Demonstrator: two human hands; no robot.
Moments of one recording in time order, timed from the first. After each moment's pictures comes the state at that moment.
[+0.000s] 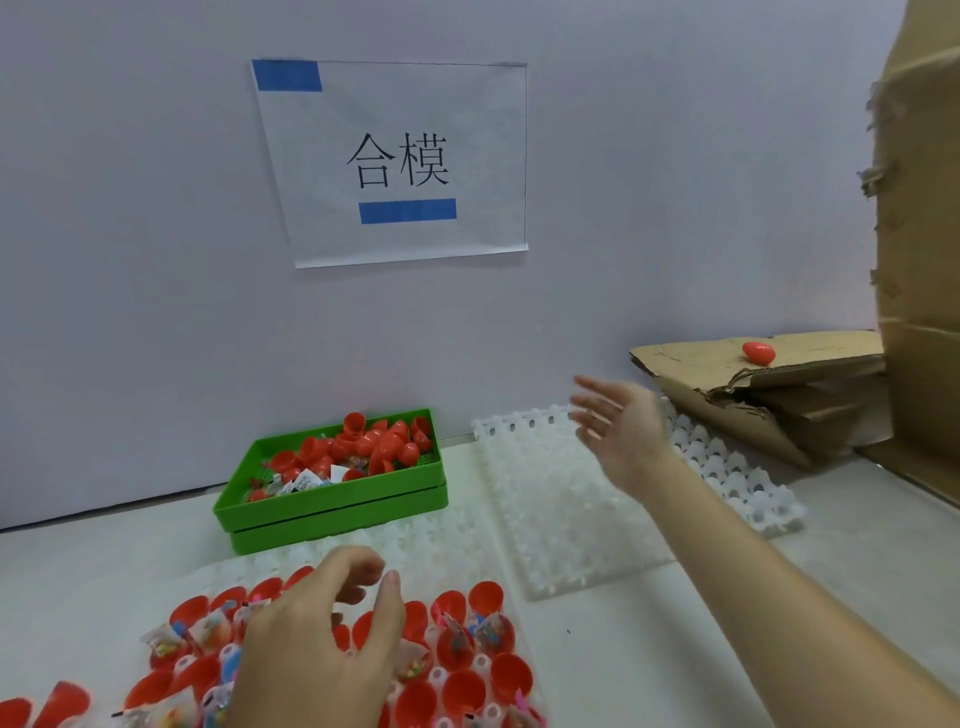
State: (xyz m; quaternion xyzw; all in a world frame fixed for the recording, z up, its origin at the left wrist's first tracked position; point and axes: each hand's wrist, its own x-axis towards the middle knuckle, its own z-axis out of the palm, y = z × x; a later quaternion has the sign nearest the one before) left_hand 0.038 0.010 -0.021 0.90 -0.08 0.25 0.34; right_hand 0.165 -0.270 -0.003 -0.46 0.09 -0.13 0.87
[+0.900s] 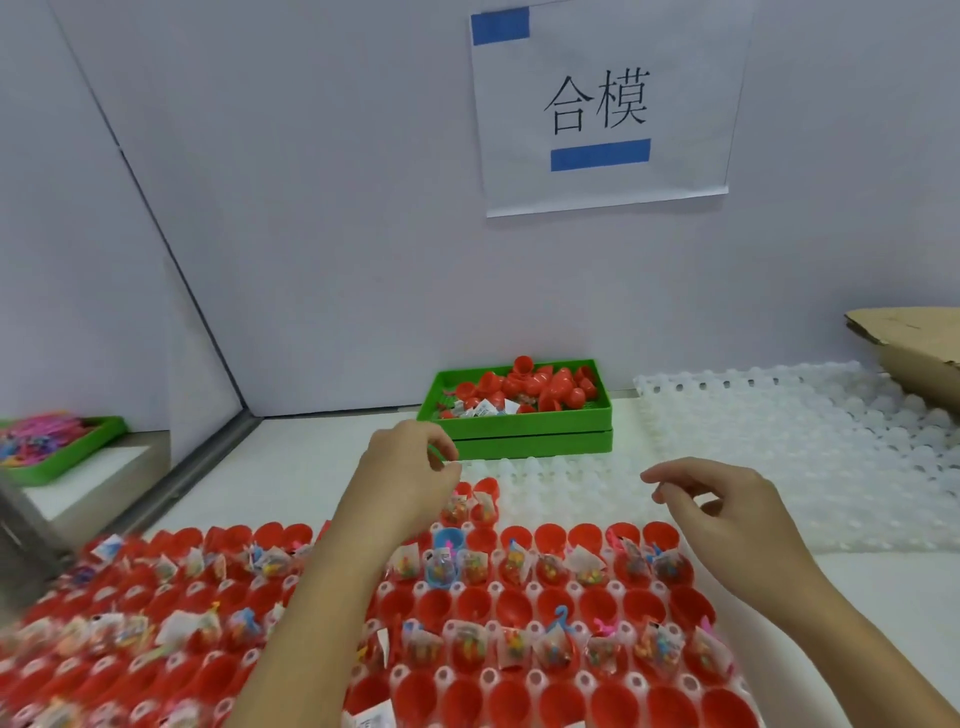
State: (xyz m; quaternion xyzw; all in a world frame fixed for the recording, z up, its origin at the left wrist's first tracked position) left_hand 0.075 0.100 0.019 0.96 0.02 0.12 0.26; right_hand 0.072 -0.171 -0.053 -0.83 -0.07 -0.19 0.52
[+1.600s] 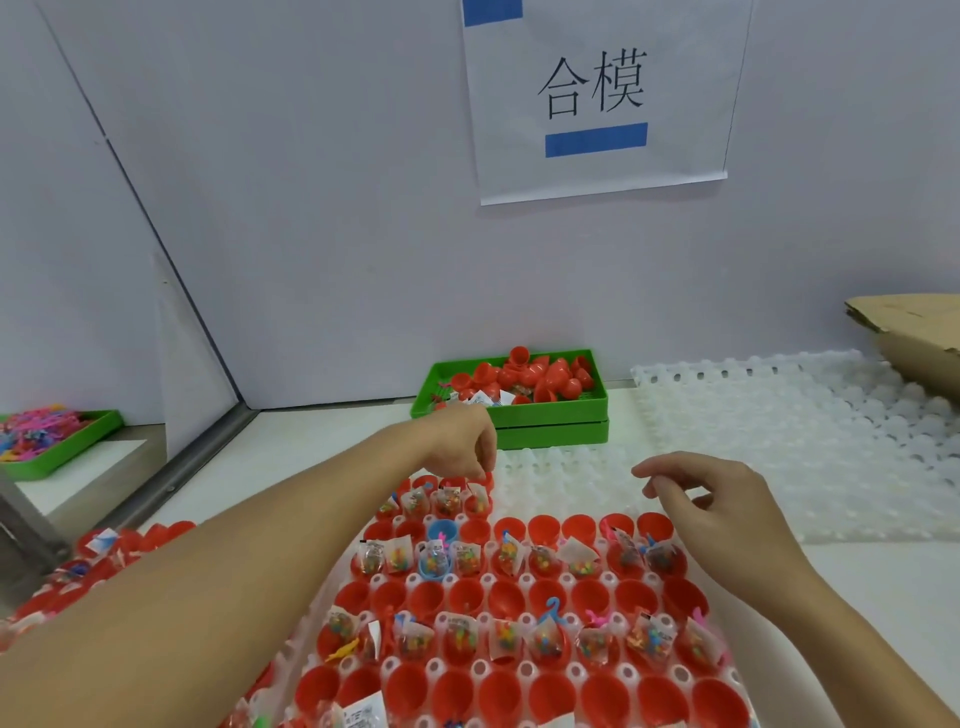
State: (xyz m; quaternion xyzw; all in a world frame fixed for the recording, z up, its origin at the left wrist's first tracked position) left_hand 0.166 0.085 0.009 0.98 -0.17 -0.12 0.03; right_hand 0.075 -0.170 -0.058 -0.83 -0.07 -0.18 0.52
